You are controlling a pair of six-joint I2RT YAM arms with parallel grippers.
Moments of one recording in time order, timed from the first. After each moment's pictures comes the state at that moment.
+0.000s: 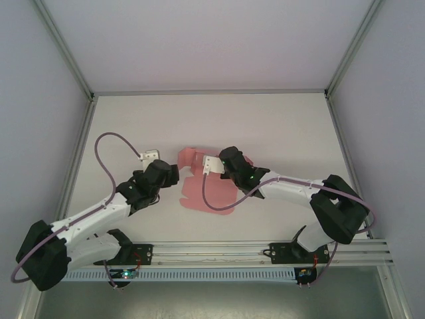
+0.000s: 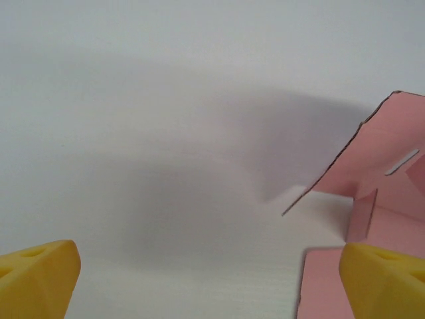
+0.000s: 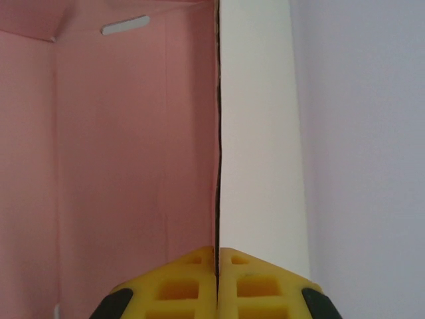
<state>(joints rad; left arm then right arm) -0.63 1.03 0.57 -0.35 -0.45 -0.66 0.82 1.51 0.78 0.13 0.40 -0.97</state>
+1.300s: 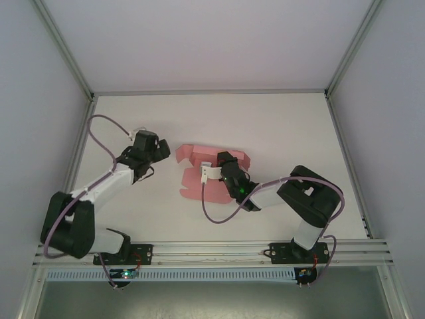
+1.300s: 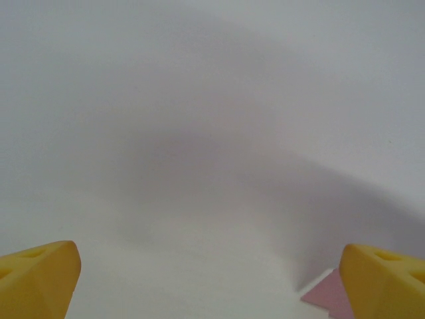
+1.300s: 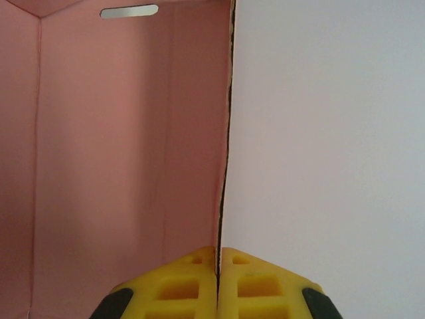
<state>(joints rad) -0.27 1.41 0.82 -0.22 -0.20 -0.59 0.85 1.74 0.59 0.86 0.56 -1.30</state>
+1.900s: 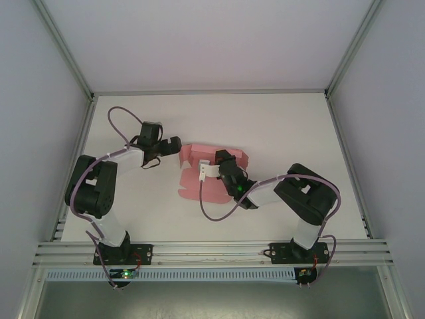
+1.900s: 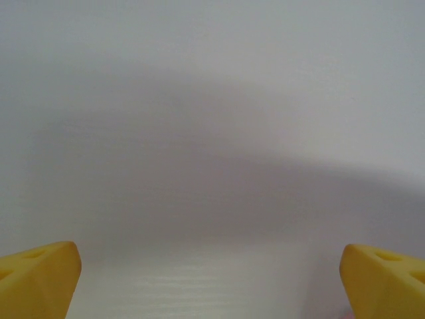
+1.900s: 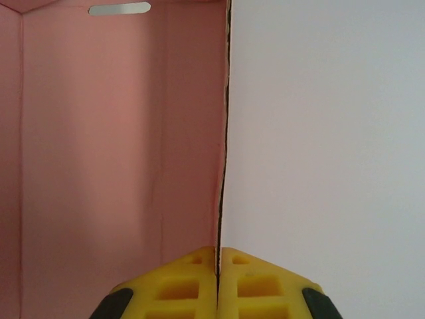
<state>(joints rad) -0.20 1.72 0.92 -0.04 0.15 -0.43 0.85 1.77 0.63 0.85 0.55 -1.28</state>
